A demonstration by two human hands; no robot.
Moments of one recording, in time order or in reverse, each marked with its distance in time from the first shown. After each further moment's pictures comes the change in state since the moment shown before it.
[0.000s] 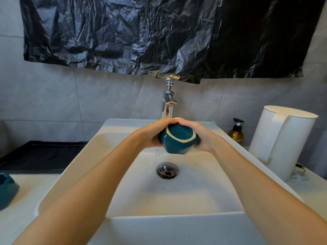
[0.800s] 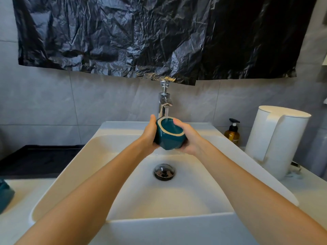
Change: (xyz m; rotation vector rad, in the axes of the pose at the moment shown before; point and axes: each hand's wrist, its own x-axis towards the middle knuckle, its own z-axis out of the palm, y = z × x) left_hand 0.012 -0.014 0.005 -0.356 0.242 0.049; right_hand 0.008 0.007 0.024 0.238 0.252 0.099
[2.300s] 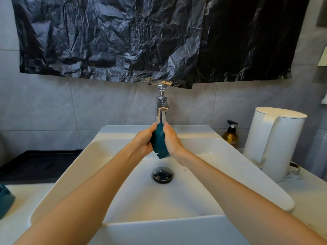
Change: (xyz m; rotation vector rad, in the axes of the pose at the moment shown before) left_hand -0.017 0.008 0.000 -0.094 0.109 -0.032; right_hand 0.010 0.031 0.026 -0.568 0.012 -0.529
